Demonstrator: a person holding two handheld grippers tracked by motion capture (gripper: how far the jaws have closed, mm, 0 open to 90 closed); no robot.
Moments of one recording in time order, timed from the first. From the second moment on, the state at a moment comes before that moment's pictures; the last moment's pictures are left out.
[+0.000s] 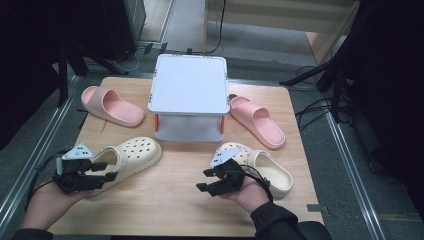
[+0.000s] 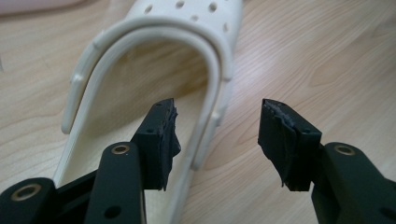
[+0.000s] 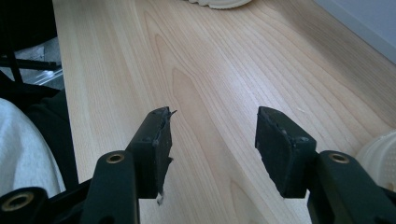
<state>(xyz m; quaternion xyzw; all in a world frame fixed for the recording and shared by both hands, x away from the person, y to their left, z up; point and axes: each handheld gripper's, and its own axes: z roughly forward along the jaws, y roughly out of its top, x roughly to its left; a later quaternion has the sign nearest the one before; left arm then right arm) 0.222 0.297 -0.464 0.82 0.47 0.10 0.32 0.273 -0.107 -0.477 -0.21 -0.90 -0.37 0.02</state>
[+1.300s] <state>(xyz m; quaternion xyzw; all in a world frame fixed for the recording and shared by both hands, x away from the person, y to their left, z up) 0.248 0.181 -0.450 0.86 0.36 0.06 0.34 0.264 -0.127 -0.479 -0.26 -0.89 -0.38 0.00</state>
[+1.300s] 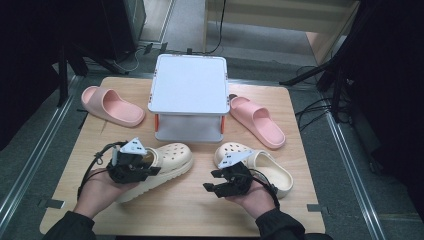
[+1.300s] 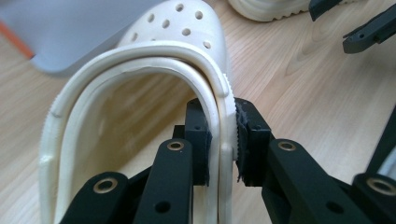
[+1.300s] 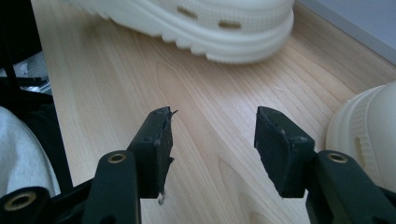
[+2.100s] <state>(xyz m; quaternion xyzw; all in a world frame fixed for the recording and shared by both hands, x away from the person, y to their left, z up) 0.243 0.182 -0.450 0.87 0.34 0.02 0.35 0.262 -0.115 -0.482 -0.29 -0.86 -0.41 0.00</state>
